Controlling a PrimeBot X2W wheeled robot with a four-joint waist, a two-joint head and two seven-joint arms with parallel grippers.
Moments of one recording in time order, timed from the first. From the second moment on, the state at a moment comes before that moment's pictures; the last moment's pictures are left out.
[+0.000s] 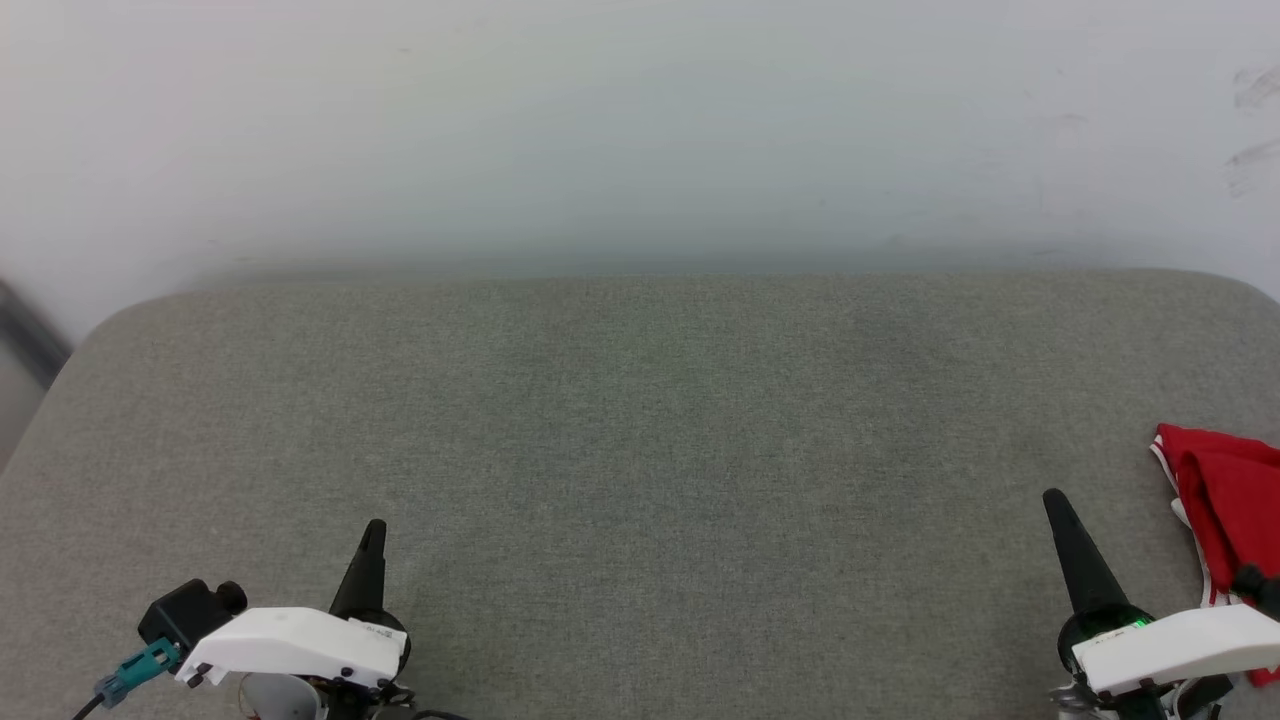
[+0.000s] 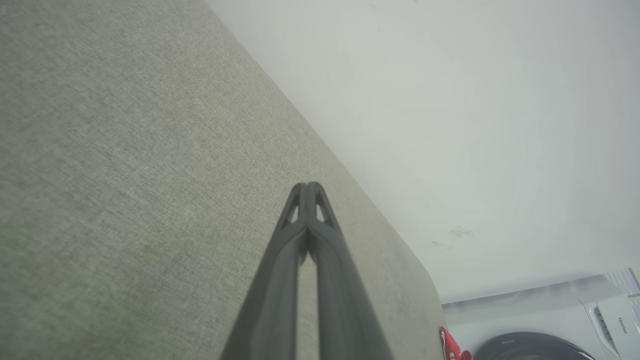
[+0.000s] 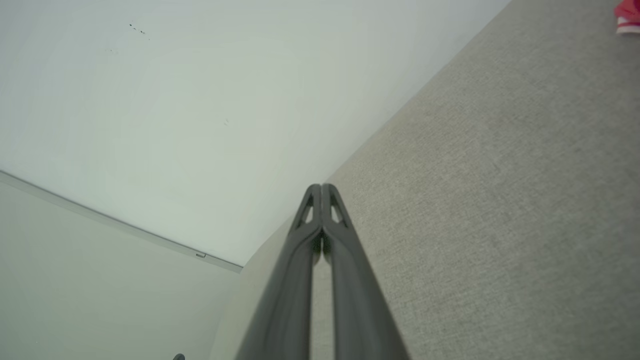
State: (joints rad) left arm -0.07 0.14 -0.07 0.26 -1.09 -0.02 -0.04; right arm 0.02 -0.07 -0.07 0.08 0.99 0.13 0.09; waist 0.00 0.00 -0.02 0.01
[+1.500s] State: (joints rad) left arm -0.09 0.08 0.06 0.25 -1.45 -0.10 0.07; right arm -0.06 -0.06 -0.09 0.20 1.43 0.13 0.10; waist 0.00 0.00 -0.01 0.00
